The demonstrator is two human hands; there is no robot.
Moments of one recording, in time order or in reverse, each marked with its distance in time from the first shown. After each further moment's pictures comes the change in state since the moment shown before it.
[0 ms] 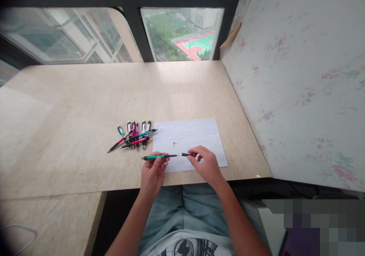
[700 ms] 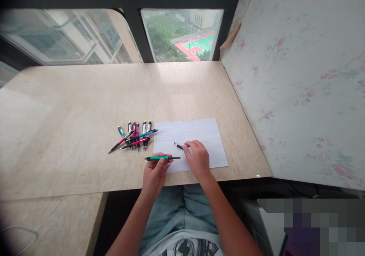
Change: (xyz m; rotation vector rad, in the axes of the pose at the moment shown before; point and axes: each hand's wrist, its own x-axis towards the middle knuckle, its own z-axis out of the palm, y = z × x) left_hand -0.001 0.000 0.000 0.064 -0.066 -0.016; right_hand 0.020 0.005 0.041 -0.319 0.175 0.022
